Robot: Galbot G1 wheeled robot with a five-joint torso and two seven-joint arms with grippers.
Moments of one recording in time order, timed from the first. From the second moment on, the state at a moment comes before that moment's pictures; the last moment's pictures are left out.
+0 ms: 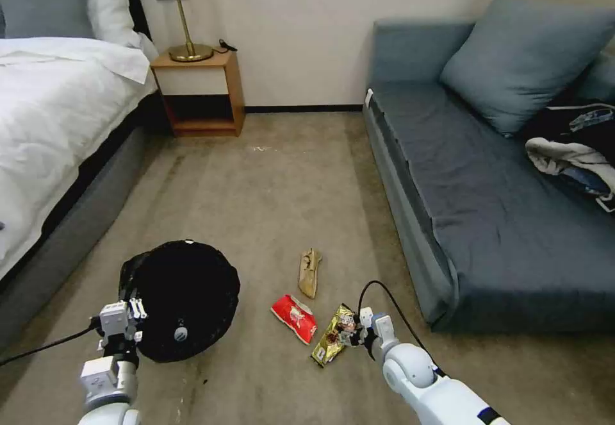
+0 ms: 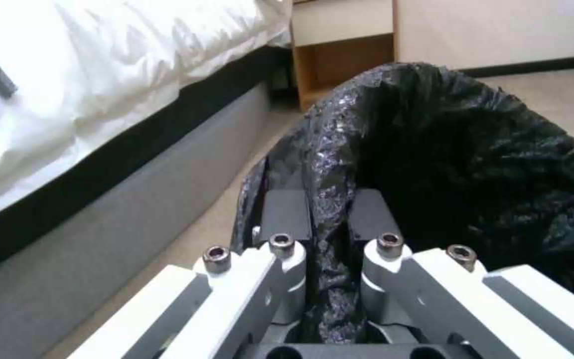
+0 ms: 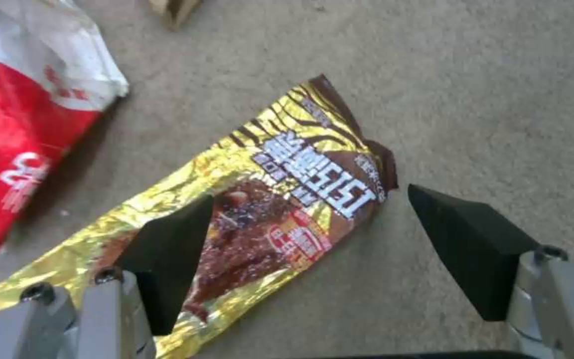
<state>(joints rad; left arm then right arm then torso) 1.63 -1.51 -0.88 -1.93 -0.07 -0.11 -0.01 -1.05 1.21 -0.07 1.27 0.45 -0.36 0.08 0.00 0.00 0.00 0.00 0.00</state>
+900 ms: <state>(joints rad) 1.63 -1.51 -0.88 -1.91 -0.07 -0.12 -0.02 -1.06 1.24 -0.06 1.20 0.35 -0.27 0.05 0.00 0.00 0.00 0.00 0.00</state>
